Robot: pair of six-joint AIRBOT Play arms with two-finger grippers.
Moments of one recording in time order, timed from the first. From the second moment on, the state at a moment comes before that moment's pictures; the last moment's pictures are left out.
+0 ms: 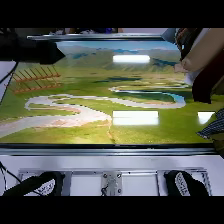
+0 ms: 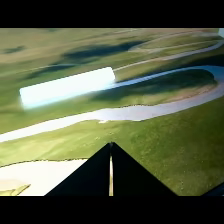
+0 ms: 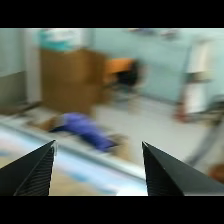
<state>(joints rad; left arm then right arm) -0.10 -1.26 1.82 1.10 -1.36 -1.49 -0.48 -0.79 1.35 -0.23 1.01 0.41</state>
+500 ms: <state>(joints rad) -0.26 -1.07 1.38 1.11 -1.18 -1.49 0.41 -1.08 1.31 -0.78 1.16 0.75</state>
